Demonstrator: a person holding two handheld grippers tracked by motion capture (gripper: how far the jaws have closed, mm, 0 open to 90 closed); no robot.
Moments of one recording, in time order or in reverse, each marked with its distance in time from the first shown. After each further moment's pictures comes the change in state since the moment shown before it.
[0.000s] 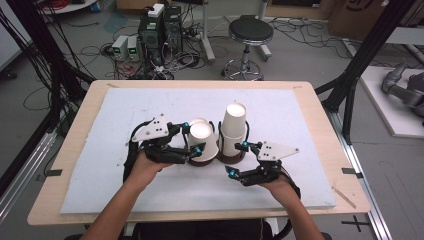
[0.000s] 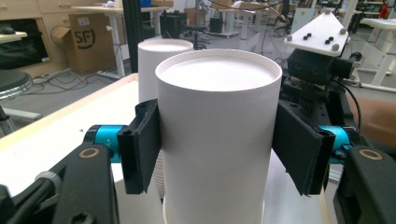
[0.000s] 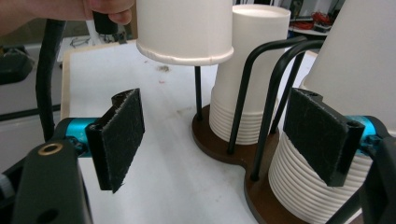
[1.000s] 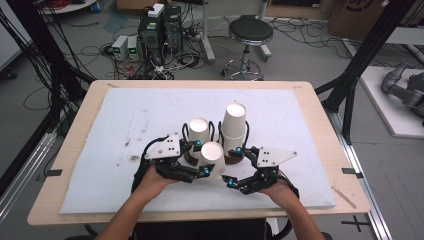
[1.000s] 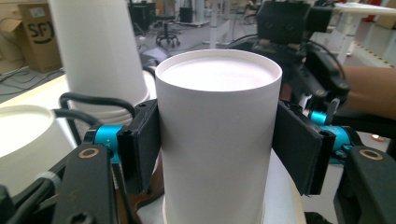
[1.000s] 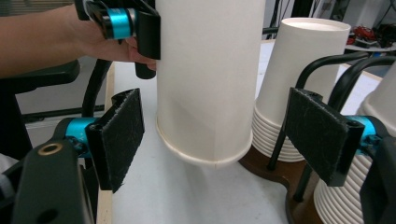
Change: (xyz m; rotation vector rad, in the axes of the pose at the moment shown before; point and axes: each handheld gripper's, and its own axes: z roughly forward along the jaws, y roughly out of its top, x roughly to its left) left arm -0.024 -0.029 0.019 0.026 -0.138 0.046; right arm 0.011 -0.002 0.003 -0.047 0.146 -0.026
